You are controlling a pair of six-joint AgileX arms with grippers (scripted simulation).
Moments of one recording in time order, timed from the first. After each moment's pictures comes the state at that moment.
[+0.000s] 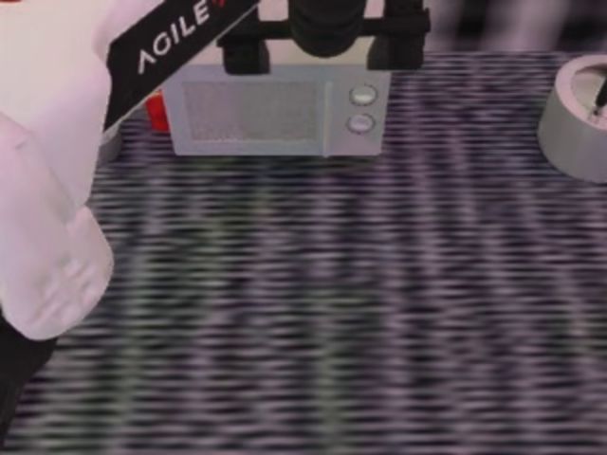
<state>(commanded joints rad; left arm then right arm) -0.68 2.31 2.39 -1.22 -0.33 -0.62 0.00 0.00 0.00 0.00 0.00 0.00</state>
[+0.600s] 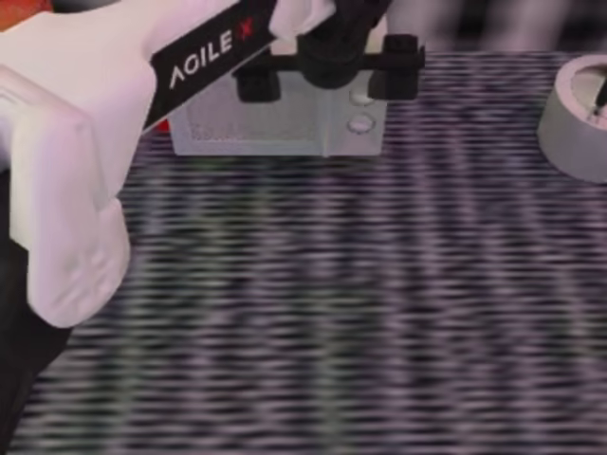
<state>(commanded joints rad) -0.64 2.41 2.31 -1.03 -0.30 -0.57 0.00 0.00 0.00 0.00 0.00 0.00</state>
